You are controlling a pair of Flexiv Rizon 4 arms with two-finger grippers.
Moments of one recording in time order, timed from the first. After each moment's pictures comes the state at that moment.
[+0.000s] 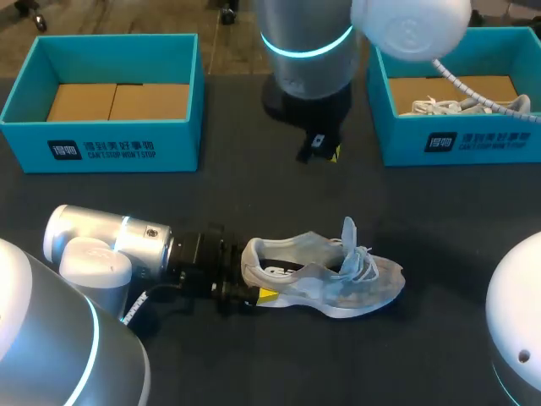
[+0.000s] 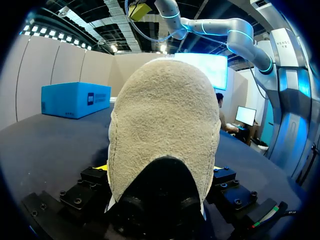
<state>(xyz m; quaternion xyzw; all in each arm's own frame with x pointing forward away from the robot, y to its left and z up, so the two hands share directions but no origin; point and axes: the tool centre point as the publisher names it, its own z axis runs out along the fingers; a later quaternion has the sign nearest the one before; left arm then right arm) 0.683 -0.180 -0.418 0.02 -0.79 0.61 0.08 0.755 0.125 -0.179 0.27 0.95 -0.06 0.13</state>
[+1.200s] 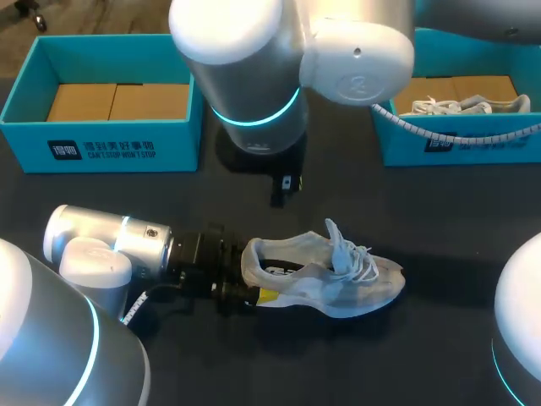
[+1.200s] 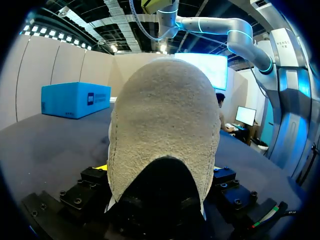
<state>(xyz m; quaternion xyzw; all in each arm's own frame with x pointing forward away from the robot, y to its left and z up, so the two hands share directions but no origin) 0.683 -0.180 -0.418 0.02 -0.79 0.61 0.08 0.724 0.176 -0.209 0.10 0.98 -0.09 0.15</state>
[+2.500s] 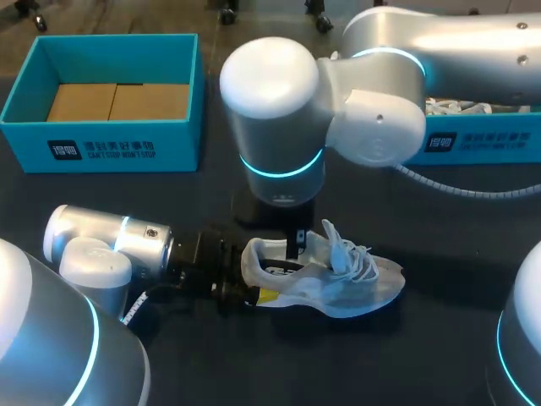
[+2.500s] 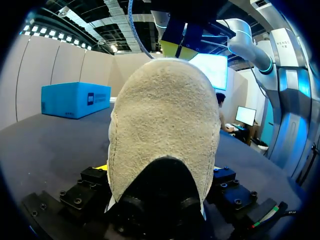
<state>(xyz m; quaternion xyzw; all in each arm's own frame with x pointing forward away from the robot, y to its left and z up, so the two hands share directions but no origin) 0.683 -0.180 -0.418 0.02 -0.79 0.61 0.08 0.685 0.175 -0.304 0.05 1.00 -0.05 0.07</state>
